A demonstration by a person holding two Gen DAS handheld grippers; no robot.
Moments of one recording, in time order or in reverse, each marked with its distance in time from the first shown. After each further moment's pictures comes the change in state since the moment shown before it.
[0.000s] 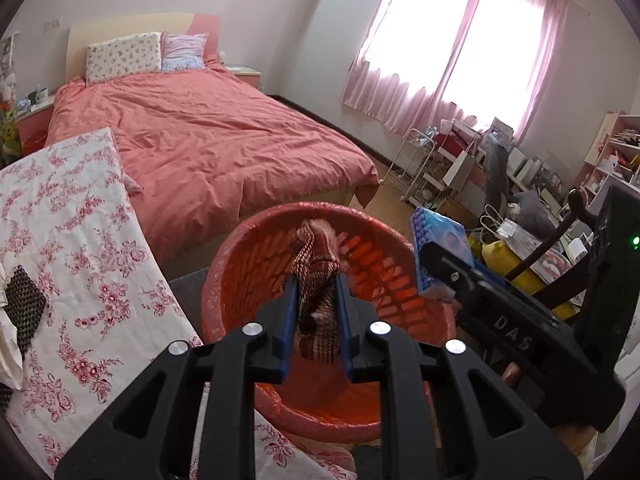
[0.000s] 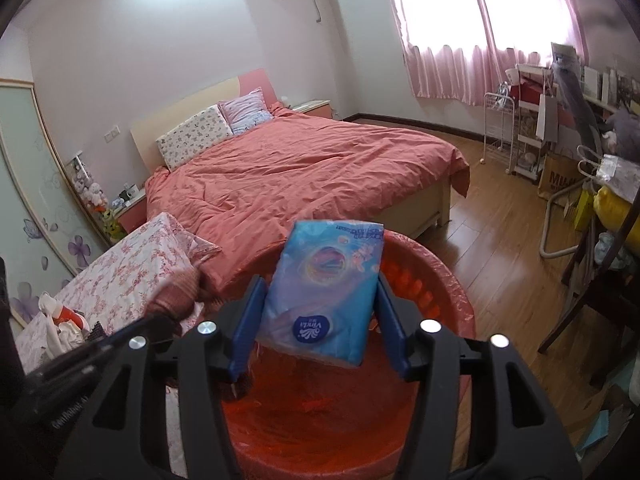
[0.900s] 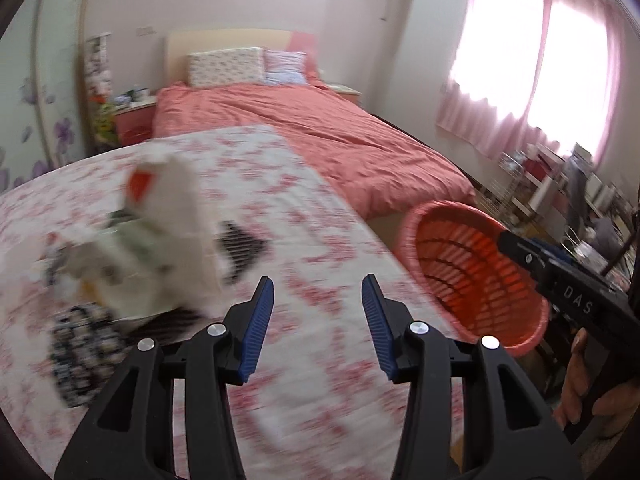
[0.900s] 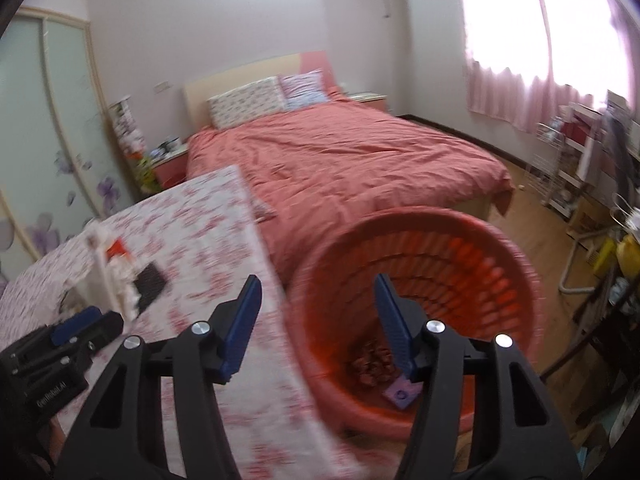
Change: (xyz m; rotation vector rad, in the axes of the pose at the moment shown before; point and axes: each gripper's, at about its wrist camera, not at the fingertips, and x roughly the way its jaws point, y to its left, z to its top) left arm -0.120 0.098 -0.050 -0.102 -0.083 0.350; right arm -0.023 0.119 -0.041 -0.229 0.057 0.105
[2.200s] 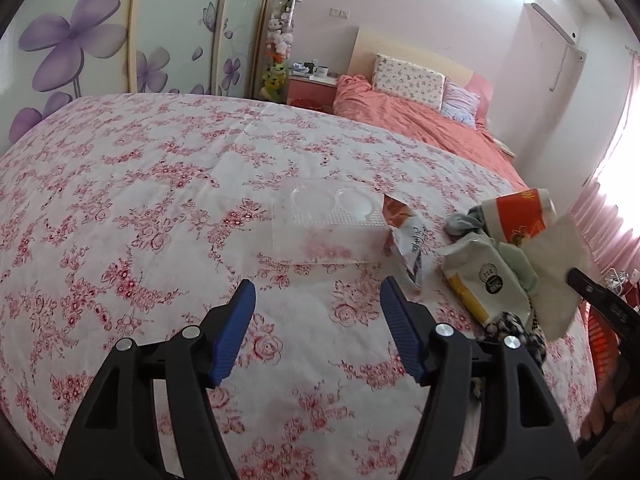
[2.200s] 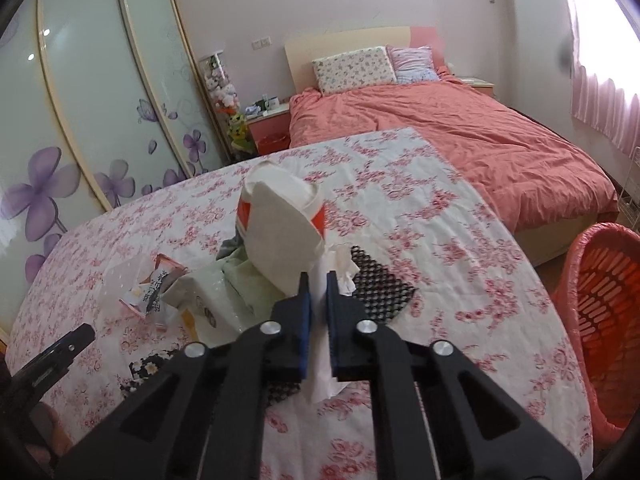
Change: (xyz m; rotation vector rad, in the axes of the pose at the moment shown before) left arm -0.062 0.246 -0.049 -0.414 -0.039 0.389; right arm 0.070 0.203 -0.007 -0.131 0.094 0.283
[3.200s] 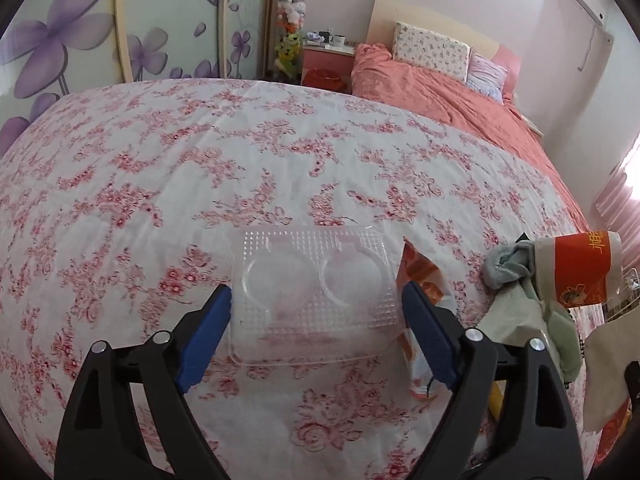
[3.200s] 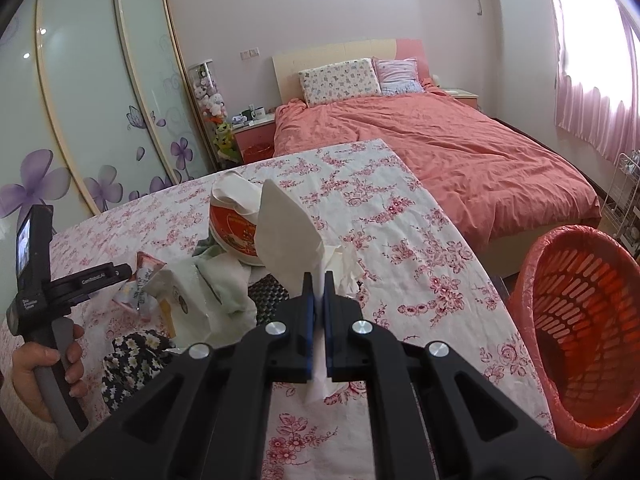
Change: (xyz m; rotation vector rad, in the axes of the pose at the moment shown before) left arm 0.074 -0.029 0.049 -0.001 0.126 0.091; right arm -0.025 -0.025 -0.007 -0.014 -0.035 -0.055
